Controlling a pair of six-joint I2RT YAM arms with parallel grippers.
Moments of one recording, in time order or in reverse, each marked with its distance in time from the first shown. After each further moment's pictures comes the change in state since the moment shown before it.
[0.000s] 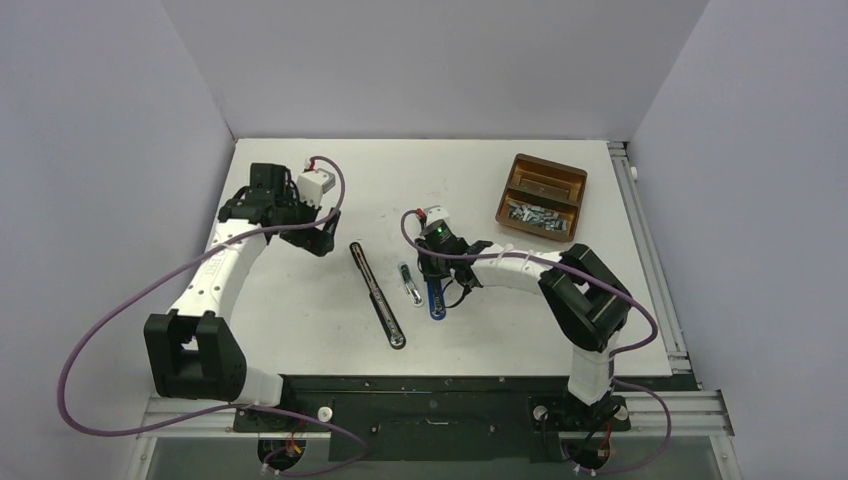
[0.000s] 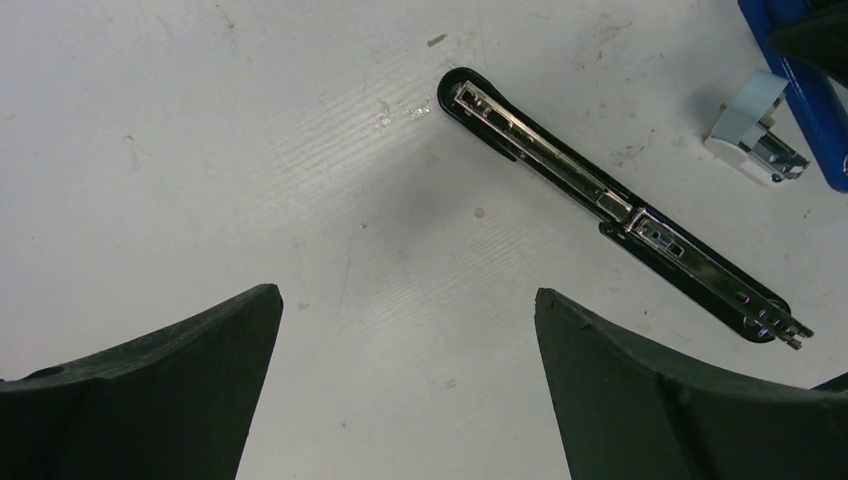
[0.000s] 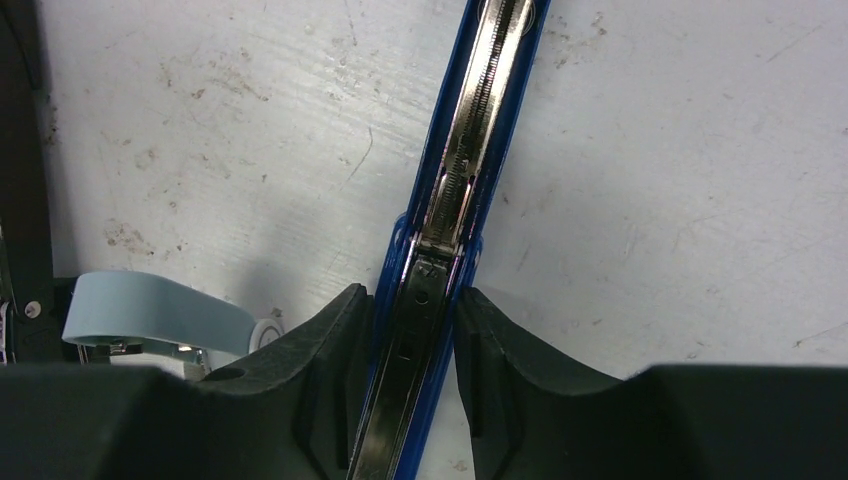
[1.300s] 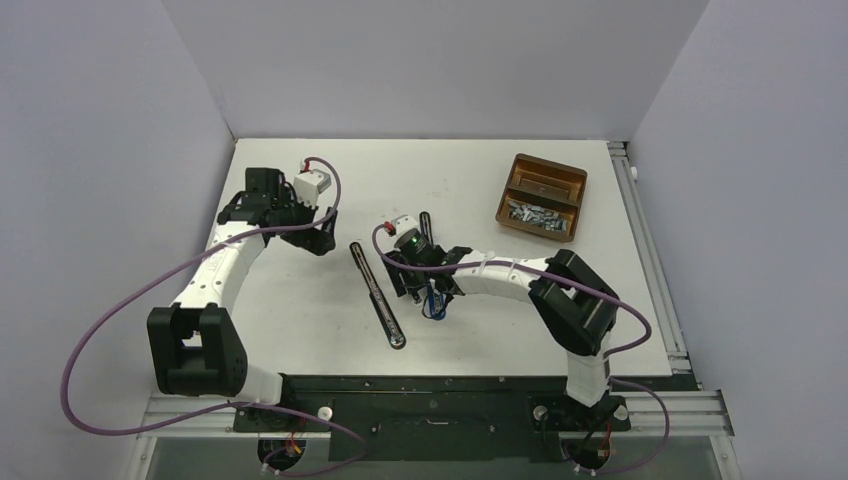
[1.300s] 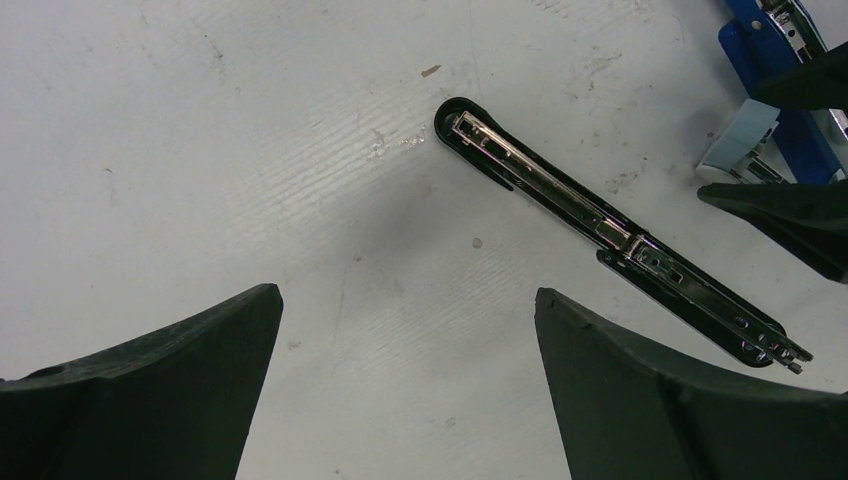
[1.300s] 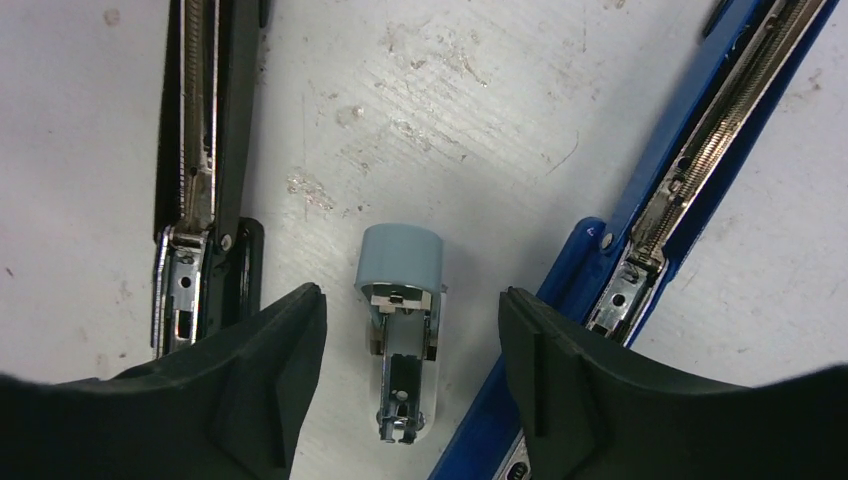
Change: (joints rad) left arm 0.046 0.013 -0.083 0.117 0.104 0.018; right arm 0.132 0.019 0.096 -0.055 -0.026 -0.059
